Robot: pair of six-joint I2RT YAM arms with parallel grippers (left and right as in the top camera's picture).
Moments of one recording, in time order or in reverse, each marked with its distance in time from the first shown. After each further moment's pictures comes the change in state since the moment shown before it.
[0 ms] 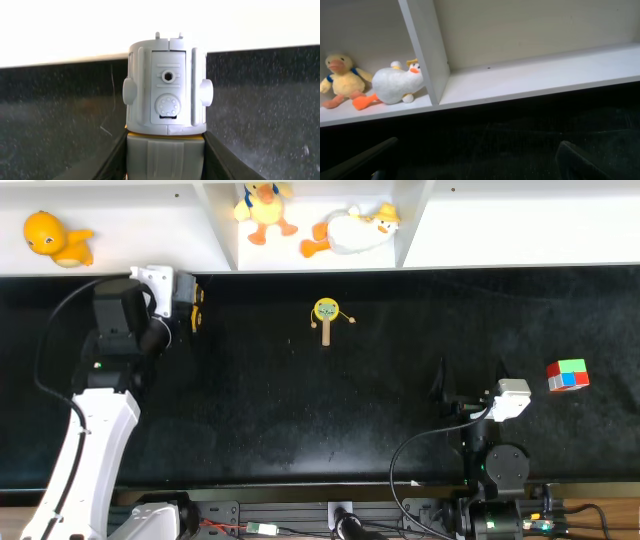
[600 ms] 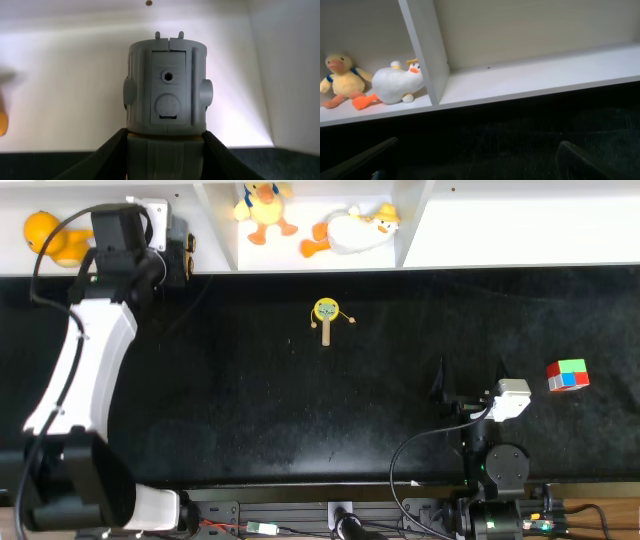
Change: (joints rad) left arm 0.007 0.395 0.433 -0.082 -0.041 0.000; right arm 0.000 0.000 0.000 0.000 0.000 0.000
